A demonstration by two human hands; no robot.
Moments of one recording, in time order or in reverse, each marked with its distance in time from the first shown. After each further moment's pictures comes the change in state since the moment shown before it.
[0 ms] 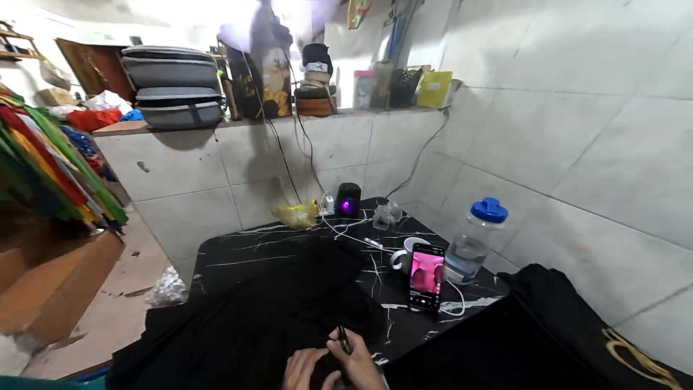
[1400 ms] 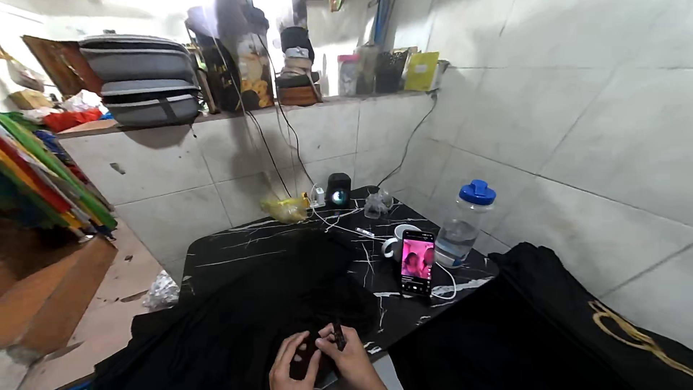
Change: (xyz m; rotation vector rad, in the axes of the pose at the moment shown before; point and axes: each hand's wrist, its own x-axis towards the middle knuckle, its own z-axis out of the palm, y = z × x) left_hand 0.004 -0.006 0.011 -0.227 0.137 -0.206; right_hand -0.005 0.002 0.001 0.084 -0.011 0.004
